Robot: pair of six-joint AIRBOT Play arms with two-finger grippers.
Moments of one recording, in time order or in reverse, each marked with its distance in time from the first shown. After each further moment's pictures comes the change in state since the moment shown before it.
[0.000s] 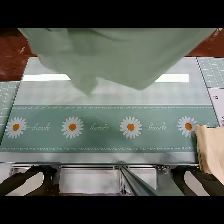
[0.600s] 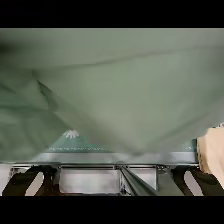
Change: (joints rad) left arm 0.002 0.456 -0.351 0.208 -0.017 -0.076; right arm 0.000 0.196 -0.195 -0.159 0.192 0.100
